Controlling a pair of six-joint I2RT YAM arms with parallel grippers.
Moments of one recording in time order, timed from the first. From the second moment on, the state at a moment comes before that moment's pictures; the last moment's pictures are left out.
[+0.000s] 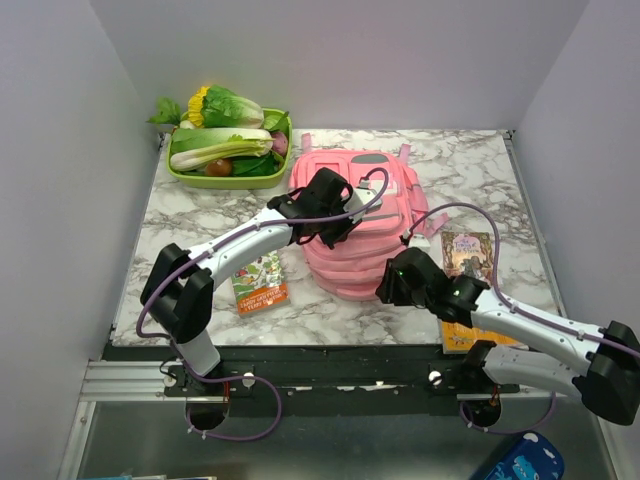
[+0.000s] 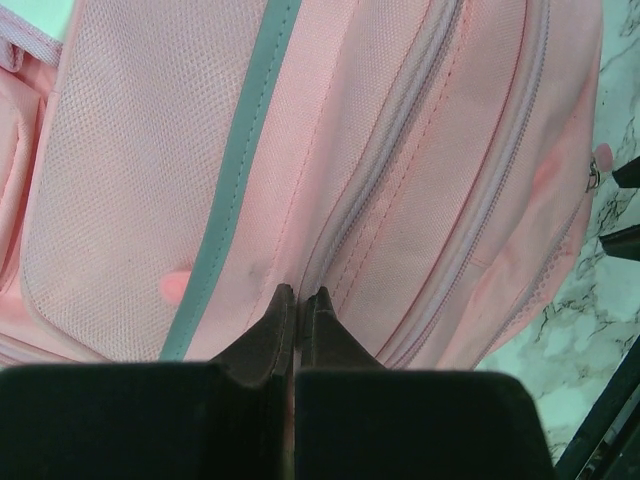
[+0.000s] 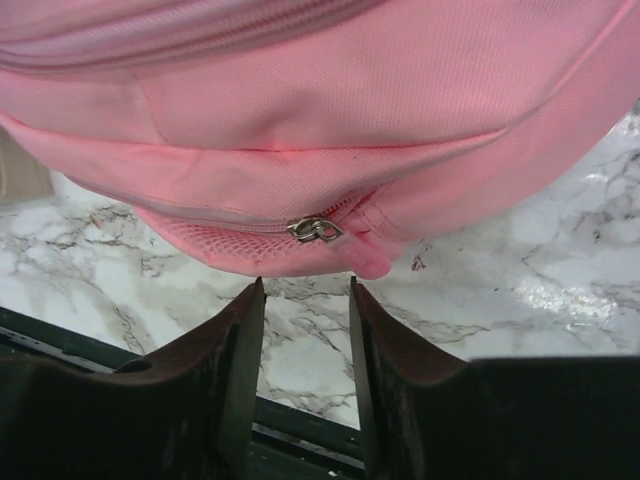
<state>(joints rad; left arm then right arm) -0.74 1.68 1.35 -0.49 0.25 0.28 0.87 1.05 0.60 -0.40 0.25 0.76</state>
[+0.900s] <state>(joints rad) -0.73 1.68 1.37 -0.51 0.23 0.29 0.87 0.99 0.46 -0.16 0.30 0.47</state>
